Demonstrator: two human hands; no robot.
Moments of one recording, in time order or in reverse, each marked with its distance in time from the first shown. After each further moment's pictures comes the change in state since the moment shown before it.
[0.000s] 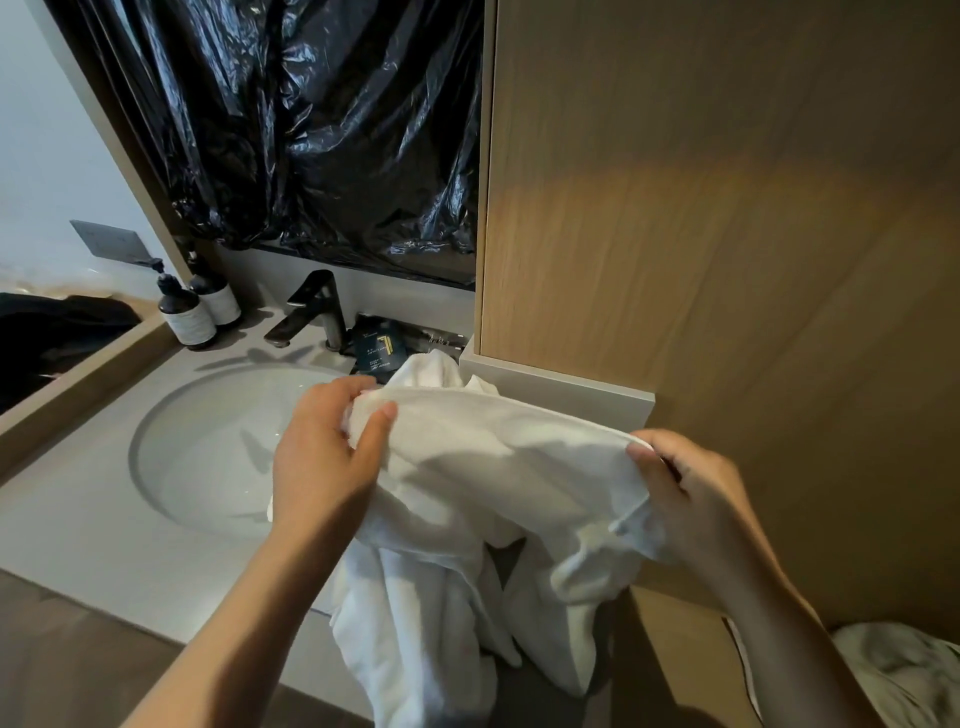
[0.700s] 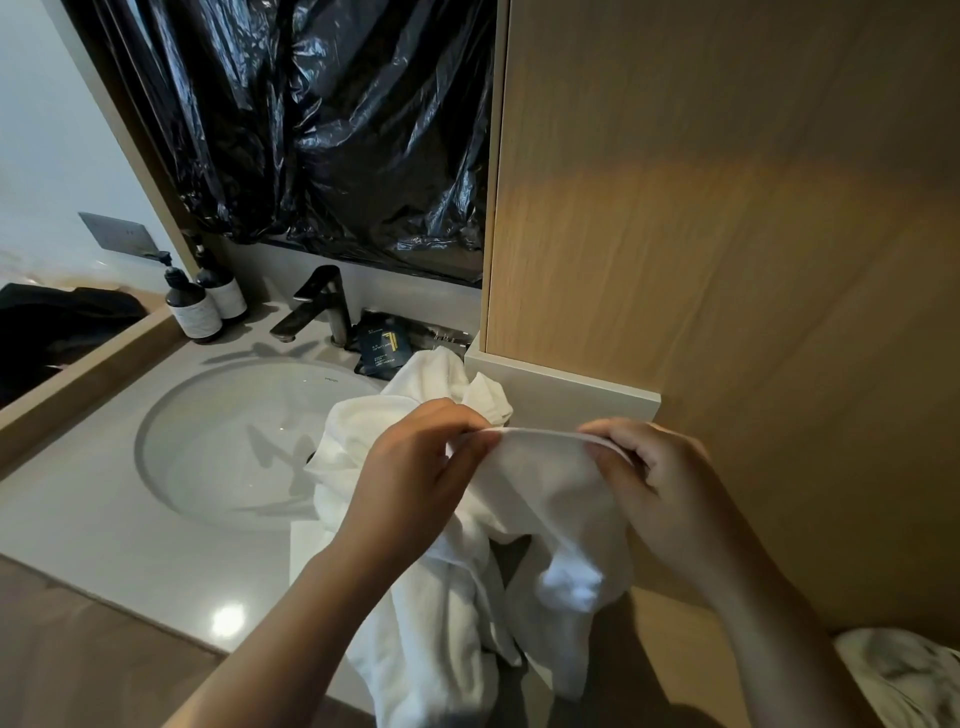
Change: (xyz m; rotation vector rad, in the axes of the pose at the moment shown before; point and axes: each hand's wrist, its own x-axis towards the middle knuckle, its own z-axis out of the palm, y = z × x) left_hand -0.022 0.034 0.018 -0.158 -0.248 0.402; right_hand 0.003 -0.051 0.002 -0.005 -0.141 -0.142
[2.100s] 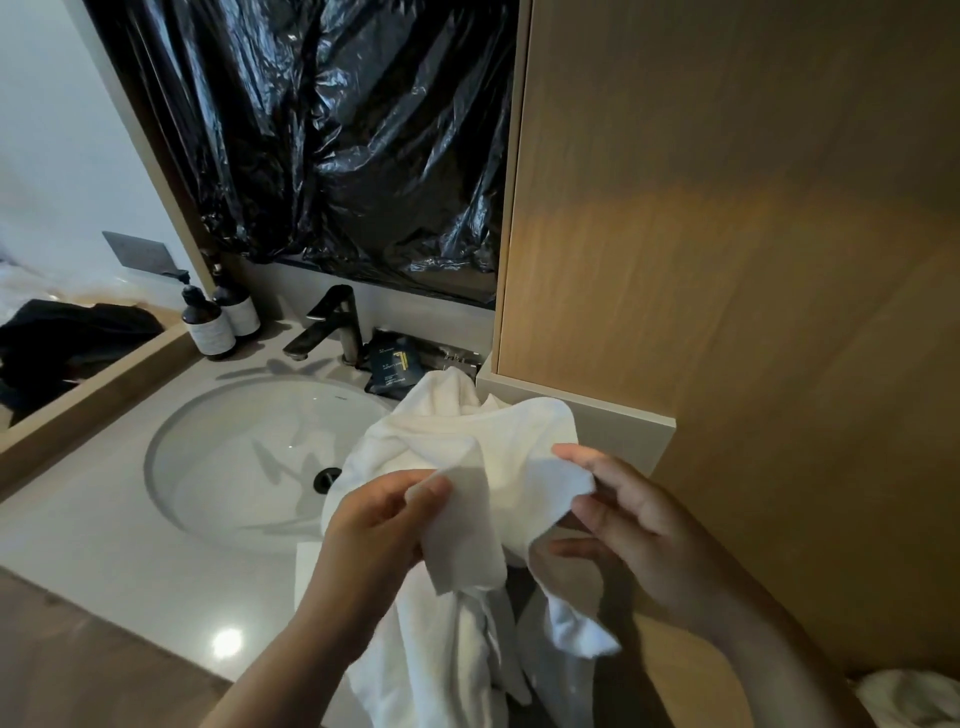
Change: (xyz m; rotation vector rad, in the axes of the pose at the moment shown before) left_hand -0.032 -0.010 -0.015 -0.580 0.046 -0.665; right_hand -0.005 -0.009 0.016 0.654 -0.310 0.311
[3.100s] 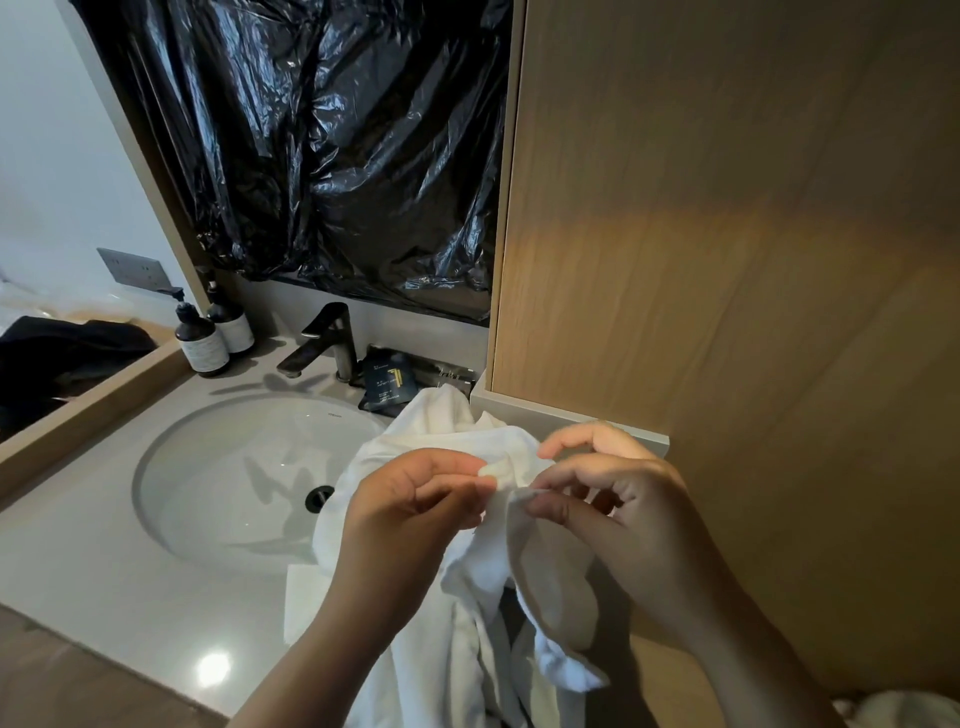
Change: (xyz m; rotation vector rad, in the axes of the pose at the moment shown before) left_hand 0.006 0.029 0.023 -0.068 -0.042 0.224; right_hand 0.012 -0.036 0.012 -0.469 0.220 -0.412
